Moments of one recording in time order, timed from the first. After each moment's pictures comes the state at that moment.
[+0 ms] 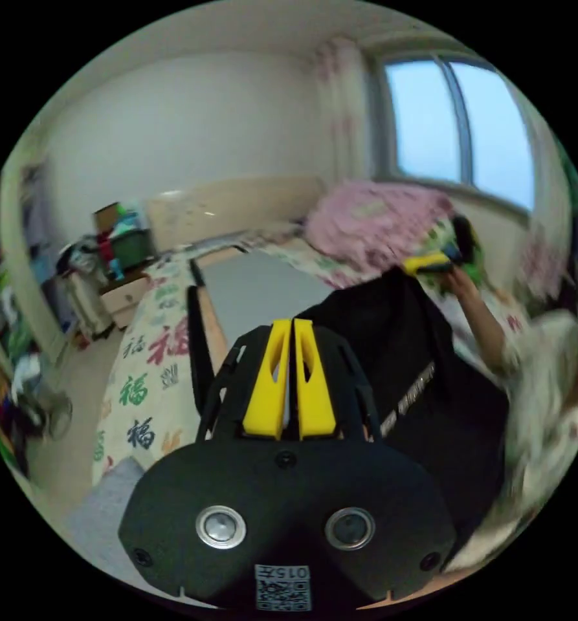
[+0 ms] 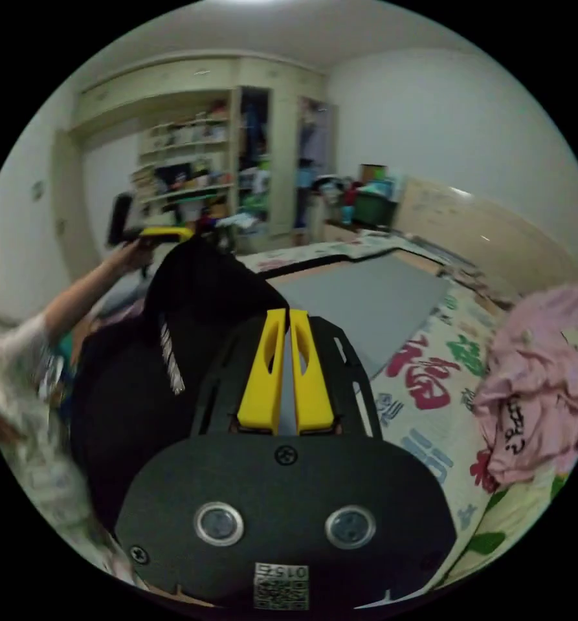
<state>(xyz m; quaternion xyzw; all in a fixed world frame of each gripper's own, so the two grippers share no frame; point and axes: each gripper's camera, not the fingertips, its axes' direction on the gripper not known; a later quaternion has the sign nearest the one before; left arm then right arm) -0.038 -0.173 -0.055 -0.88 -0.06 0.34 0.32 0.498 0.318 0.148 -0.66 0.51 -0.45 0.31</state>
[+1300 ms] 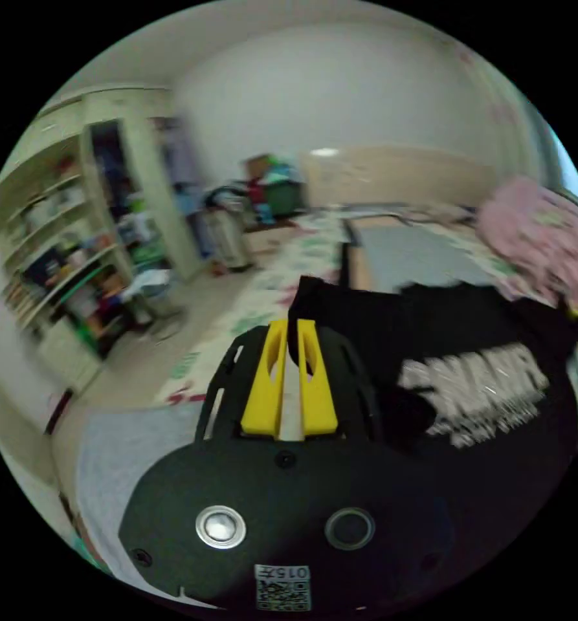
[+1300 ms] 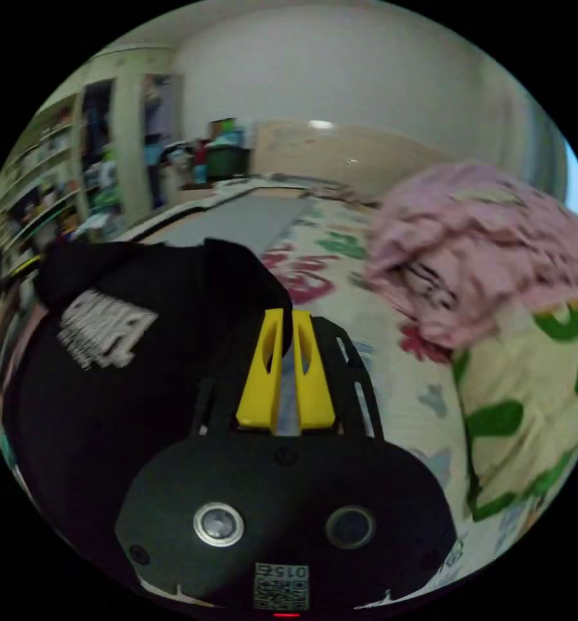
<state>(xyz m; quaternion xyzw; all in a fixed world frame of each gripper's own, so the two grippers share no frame) -0.044 -0.130 0.063 -0.70 -0.29 0.61 0.22 0.475 0.221 0.216 -0.44 0.72 -0.50 0.18</state>
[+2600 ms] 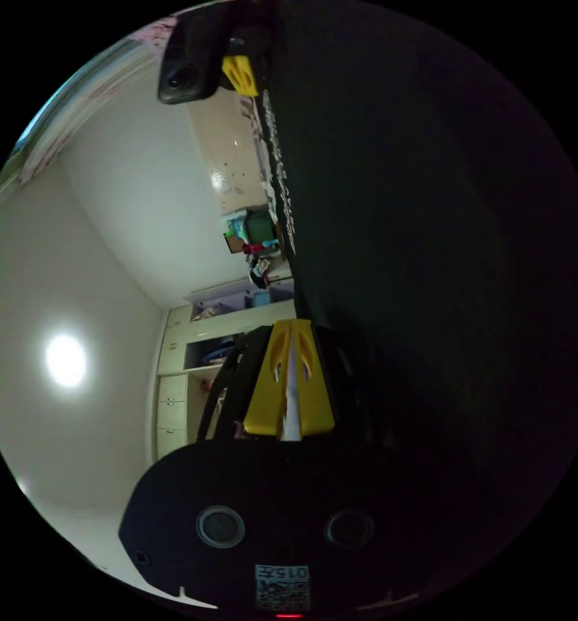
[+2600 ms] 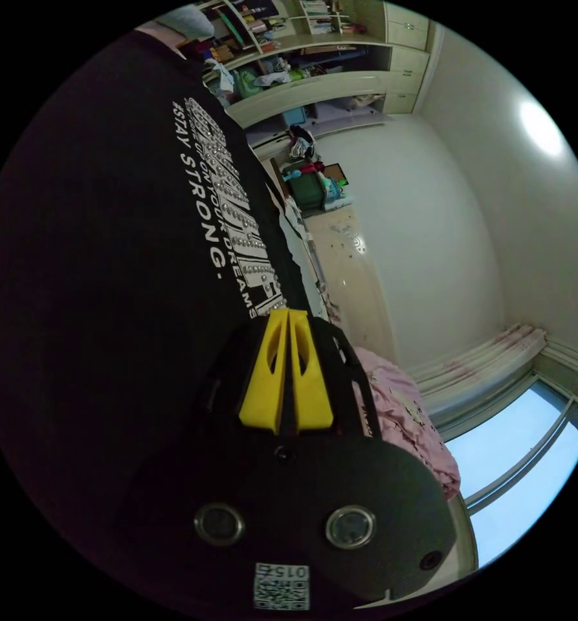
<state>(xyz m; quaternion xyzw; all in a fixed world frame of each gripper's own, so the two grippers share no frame) 0.559 0.062 -0.263 -0.46 0.16 0.82 -0.31 0.769 0.572 0.041 -0.54 0.38 -0.72 -0.21</state>
